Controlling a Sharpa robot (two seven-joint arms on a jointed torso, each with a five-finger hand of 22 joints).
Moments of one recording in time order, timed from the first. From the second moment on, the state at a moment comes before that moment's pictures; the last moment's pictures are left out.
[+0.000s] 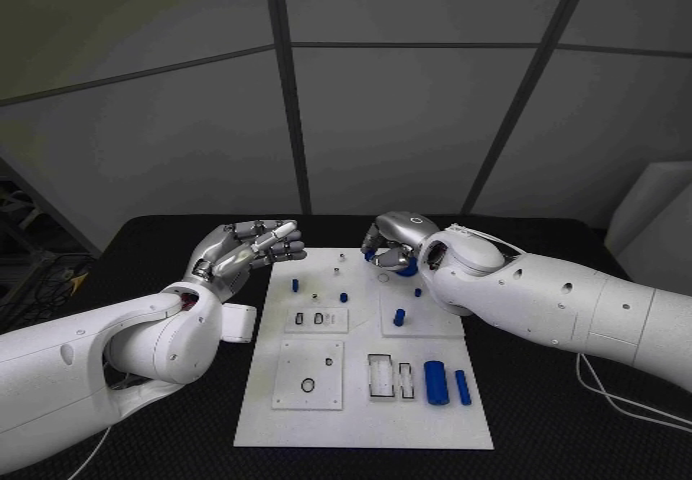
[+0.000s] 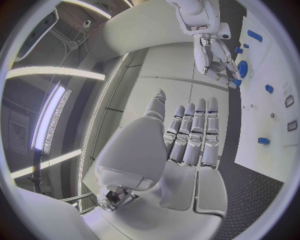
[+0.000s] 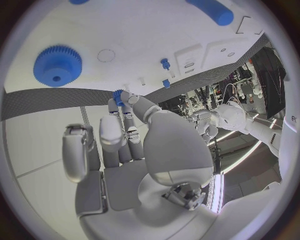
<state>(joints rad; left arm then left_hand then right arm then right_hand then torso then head) 1.23 -0.97 -0.04 1.73 0.09 -0.41 0.53 1.45 0.06 -0.22 -0.02 0.22 0.93 0.22 0.12 0.09 0.97 0.17 0.22 0.06 1.05 0.13 0.15 0.08 0.19 0.84 0.24 0.40 0.17 1.28 -0.52 -0.02 1.21 -1.58 -0.35 -0.14 1.28 0.02 0.47 -0.28 0.27 1.12 0.13 0.08 0.12 1.22 0.09 0.06 0.08 1.46 -0.01 1.21 0.91 0.05 1.46 0.10 1.51 1.31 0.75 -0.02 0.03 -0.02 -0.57</state>
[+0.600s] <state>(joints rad) 1.23 -0.96 -0.04 1.73 0.09 -0.41 0.52 1.45 0.06 -0.22 -0.02 0.22 0.93 0.22 0.12 0.09 0.97 0.17 0.22 0.06 1.05 0.13 0.15 0.08 0.19 0.84 0.24 0.40 0.17 1.28 -0.40 -0.01 1.09 -1.57 -0.39 -0.09 1.27 0.00 0.48 -0.27 0.27 1.12 0.13 0.08 0.12 1.22 0.09 0.06 0.08 1.46 -0.01 1.22 0.91 0.05 1.46 0.10 1.51 1.31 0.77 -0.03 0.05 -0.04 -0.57</state>
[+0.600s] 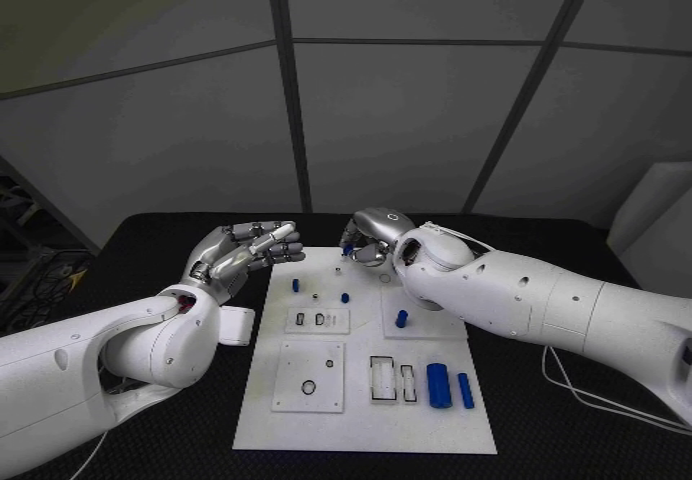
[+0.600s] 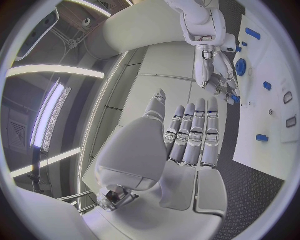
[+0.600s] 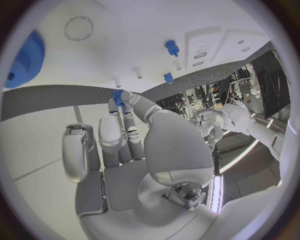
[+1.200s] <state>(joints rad) 1.24 -0.96 -0.04 1.73 0.09 -0.41 0.52 1.45 0.06 -0.22 -0.02 0.22 0.93 0.22 0.12 0.09 0.97 0.17 0.22 0.06 1.05 0.13 0.15 0.08 0.19 0.84 0.24 0.40 0.17 1.28 -0.38 -0.01 1.05 -1.56 -0.37 -0.08 1.27 -0.01 0.49 -0.27 0.26 1.12 0.14 0.07 0.12 1.22 0.09 0.05 0.08 1.46 -0.01 1.22 0.91 0.05 1.46 0.10 1.51 1.31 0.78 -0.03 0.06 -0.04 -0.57</state>
